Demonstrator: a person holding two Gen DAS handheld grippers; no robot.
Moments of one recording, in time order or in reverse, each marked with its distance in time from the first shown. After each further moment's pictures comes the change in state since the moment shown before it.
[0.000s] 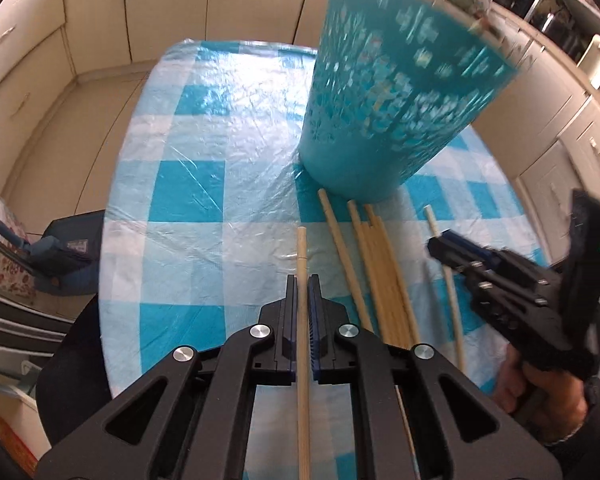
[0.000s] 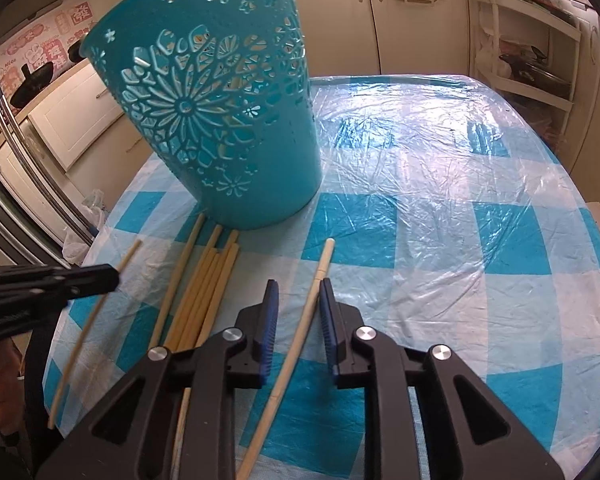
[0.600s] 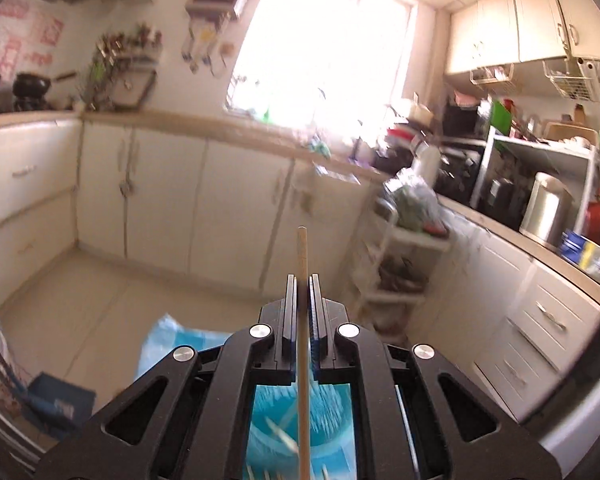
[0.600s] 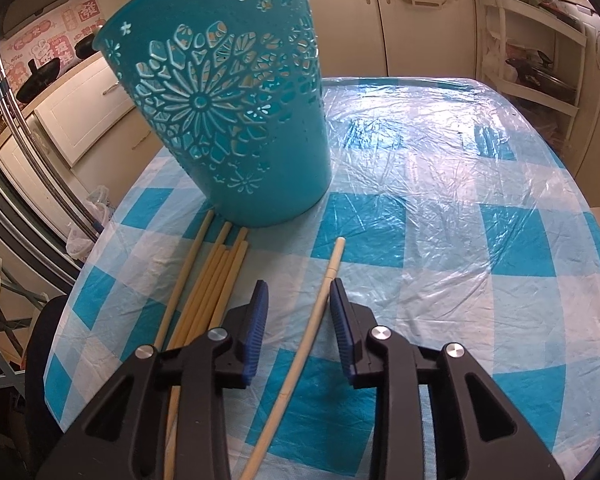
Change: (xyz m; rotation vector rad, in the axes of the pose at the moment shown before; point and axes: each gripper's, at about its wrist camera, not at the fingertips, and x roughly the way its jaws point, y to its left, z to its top) left arm -0.168 -0.073 0.128 0.002 -0.790 -0.029; right arm -0.001 0.003 -0.003 -0.020 -0.003 0.016
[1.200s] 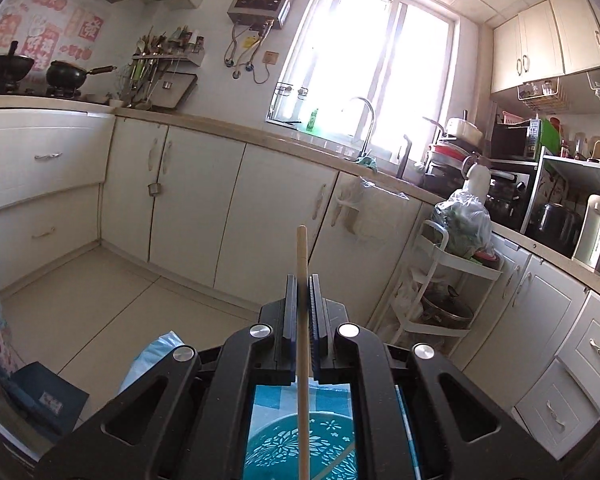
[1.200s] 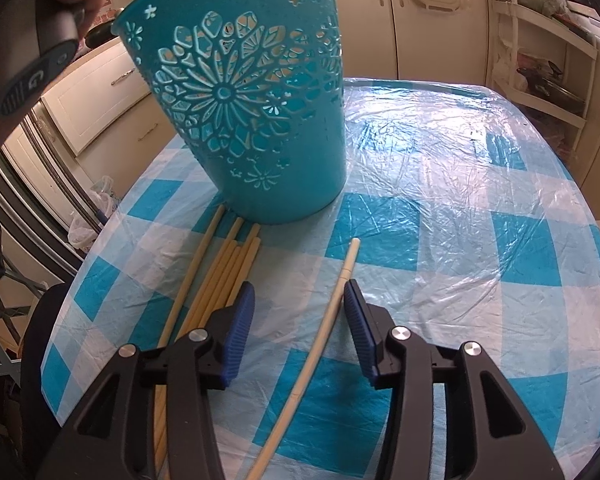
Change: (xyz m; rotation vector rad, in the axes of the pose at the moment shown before) left arm 0.084 0.014 -0.038 -0.076 -0.057 0.132; right arm 0.002 0.006 -0.001 -0.037 0.000 0.004
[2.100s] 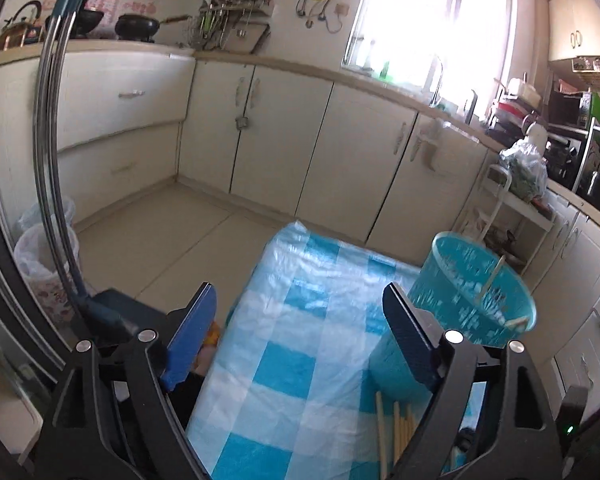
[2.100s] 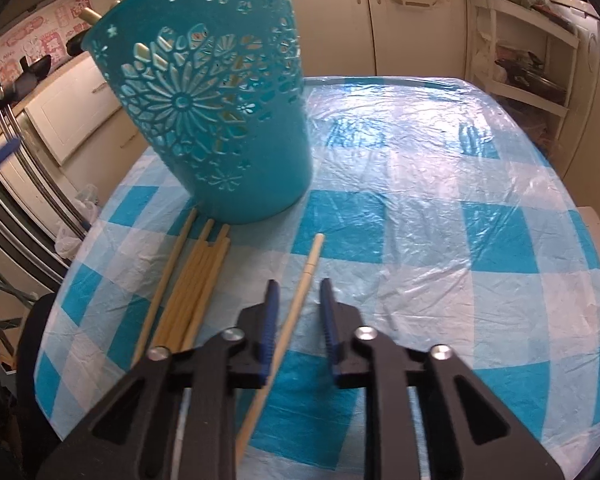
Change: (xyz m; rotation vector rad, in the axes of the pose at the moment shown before) left arm -0.095 0.122 -0.097 -0.055 0.238 0.218; right arm -0.007 -0.019 -0.001 0.030 0.012 -0.069
